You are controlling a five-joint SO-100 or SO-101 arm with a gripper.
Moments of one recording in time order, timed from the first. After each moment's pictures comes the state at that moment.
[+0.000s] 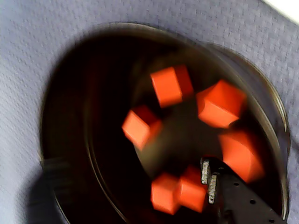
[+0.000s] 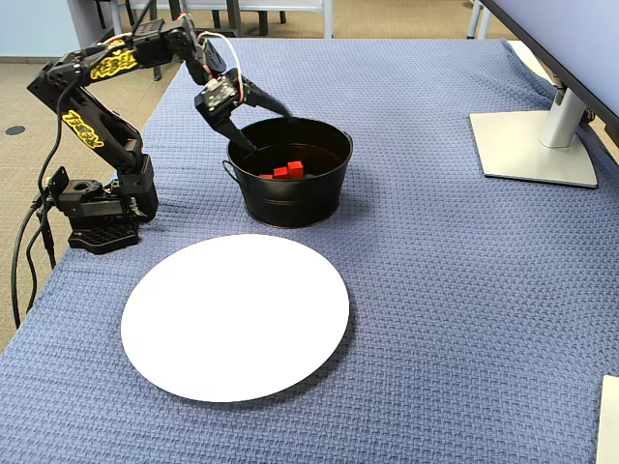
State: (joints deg) arm -8.1 125.5 112.0 65.9 -15.3
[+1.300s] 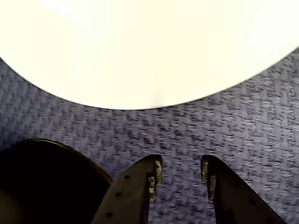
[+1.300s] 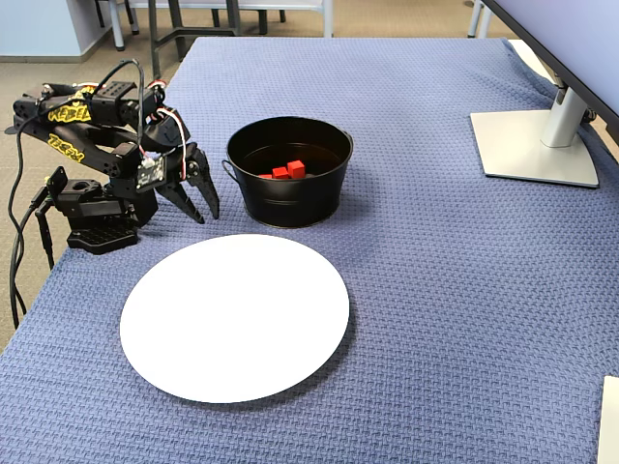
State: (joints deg) arm 8.8 159.6 159.3 62.5 -15.8
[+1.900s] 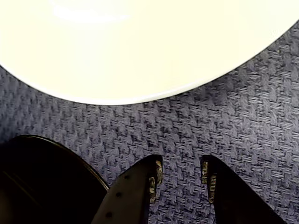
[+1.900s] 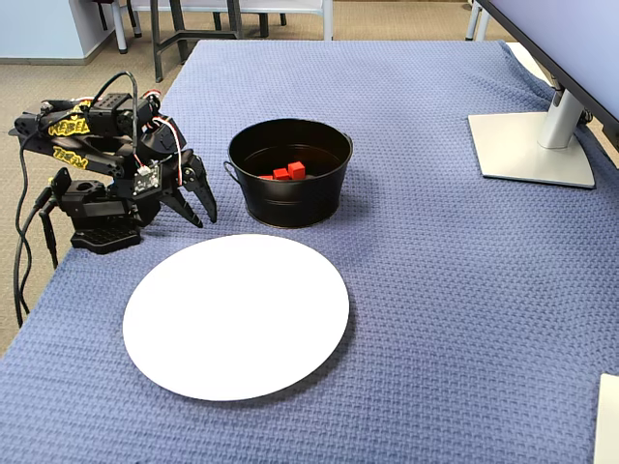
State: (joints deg) arm 7.9 169.0 164.2 65.0 -14.9
